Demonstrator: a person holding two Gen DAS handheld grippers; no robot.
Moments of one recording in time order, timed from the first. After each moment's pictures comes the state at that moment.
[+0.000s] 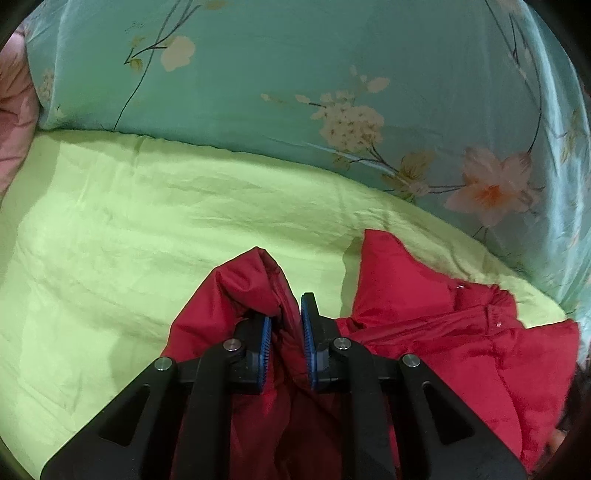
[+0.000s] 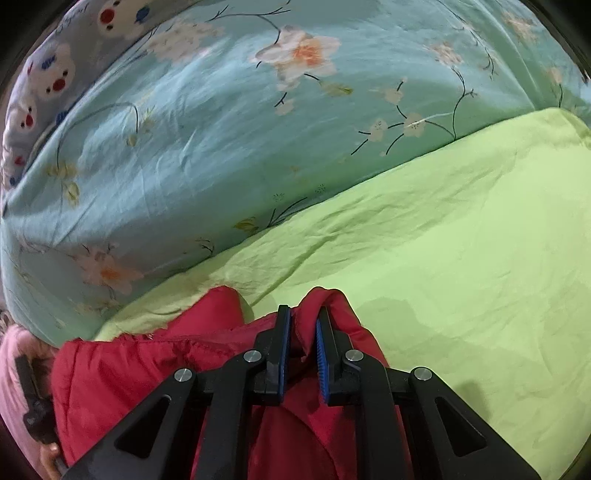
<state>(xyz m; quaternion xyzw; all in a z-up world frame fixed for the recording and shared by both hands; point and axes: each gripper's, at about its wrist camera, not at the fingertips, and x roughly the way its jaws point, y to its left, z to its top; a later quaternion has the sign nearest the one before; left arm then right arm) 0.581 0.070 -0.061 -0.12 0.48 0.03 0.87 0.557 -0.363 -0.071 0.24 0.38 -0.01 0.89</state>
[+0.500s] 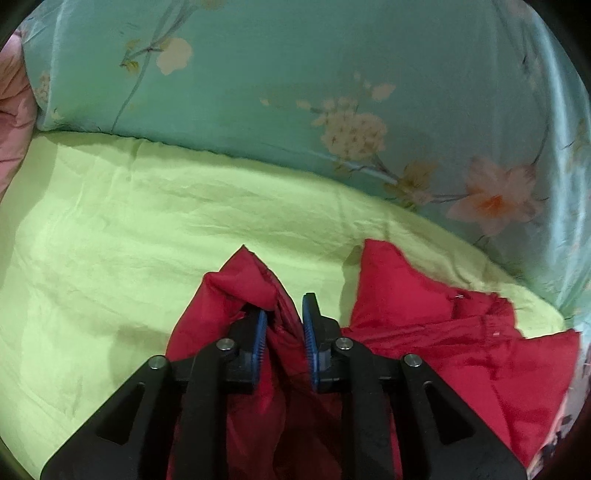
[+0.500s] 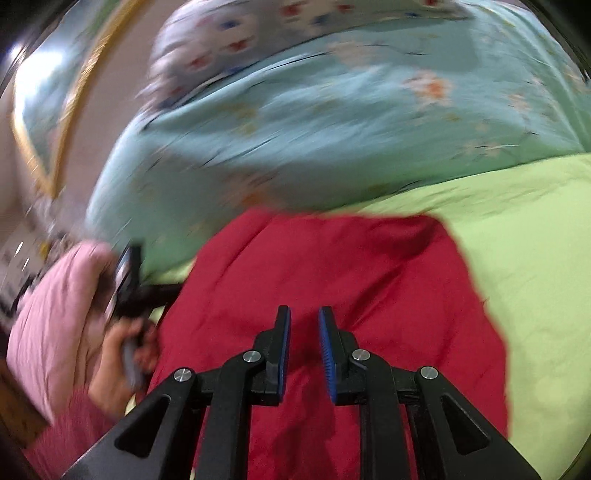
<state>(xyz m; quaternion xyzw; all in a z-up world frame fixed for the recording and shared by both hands) 0.583 0.073 -0.057 -0.14 0.48 0.02 0.87 0.431 -0.290 -0.028 0.19 0.35 0.19 0.90</state>
